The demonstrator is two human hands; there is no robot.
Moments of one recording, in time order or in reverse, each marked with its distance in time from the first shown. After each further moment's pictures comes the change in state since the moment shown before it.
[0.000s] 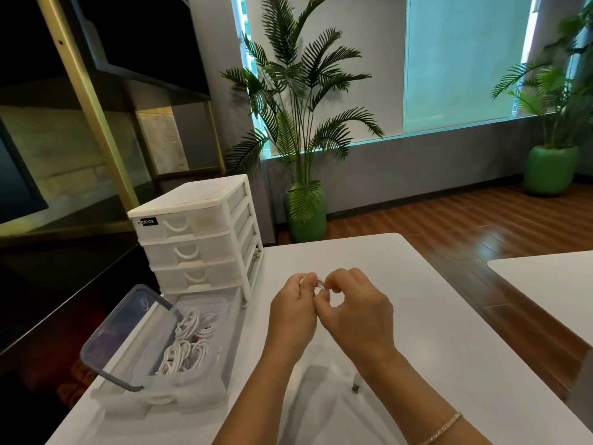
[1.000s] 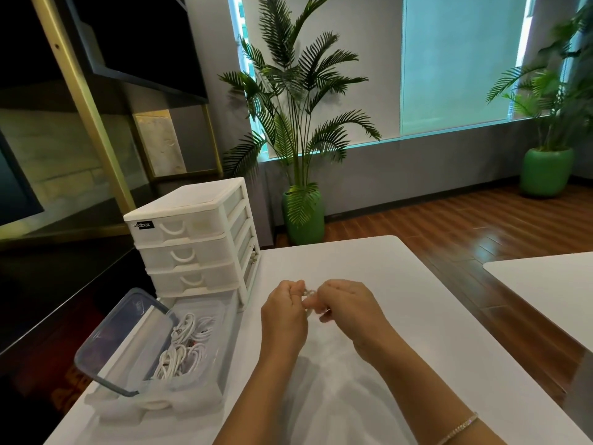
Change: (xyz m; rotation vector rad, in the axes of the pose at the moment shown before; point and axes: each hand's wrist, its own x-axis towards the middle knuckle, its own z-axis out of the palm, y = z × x) left_hand 0.009 -0.015 -0.003 0.300 0.136 0.091; right_hand 0.020 -0.010 -0.019 0.636 -0.581 0.702
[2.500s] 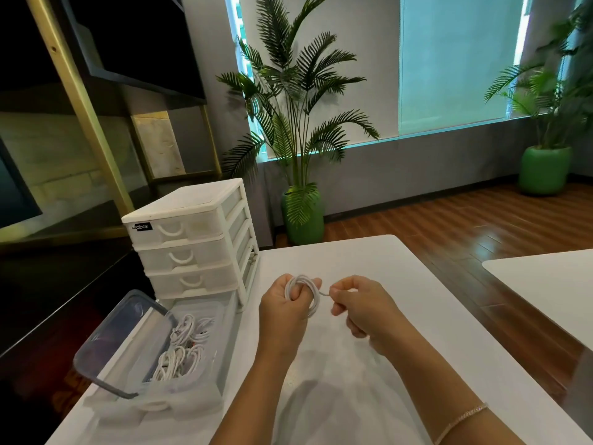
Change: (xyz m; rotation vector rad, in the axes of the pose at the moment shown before) left_hand -0.008 0.016 -0.005 -0.486 -0.059 -0.041; right_hand 0.005 0.002 -0.020 -0.059 0.057 0.186
